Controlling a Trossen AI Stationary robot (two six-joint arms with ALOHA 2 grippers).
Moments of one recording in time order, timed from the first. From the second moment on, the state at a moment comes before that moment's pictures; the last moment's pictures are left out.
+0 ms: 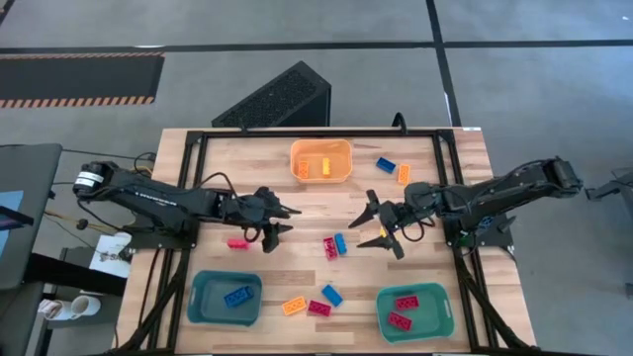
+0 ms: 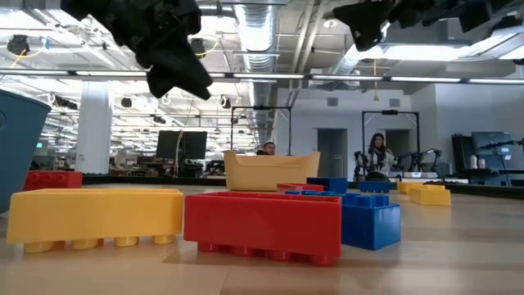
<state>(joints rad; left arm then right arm) -0.12 1.24 0.73 -0.15 -0.17 -0.41 0.13 1.10 0.62 0.28 -0.23 0.03</state>
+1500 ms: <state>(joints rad) -0.36 2.00 1.26 0.06 0.01 -0.16 0.46 0.79 0.62 0.18 -0.07 0.00</state>
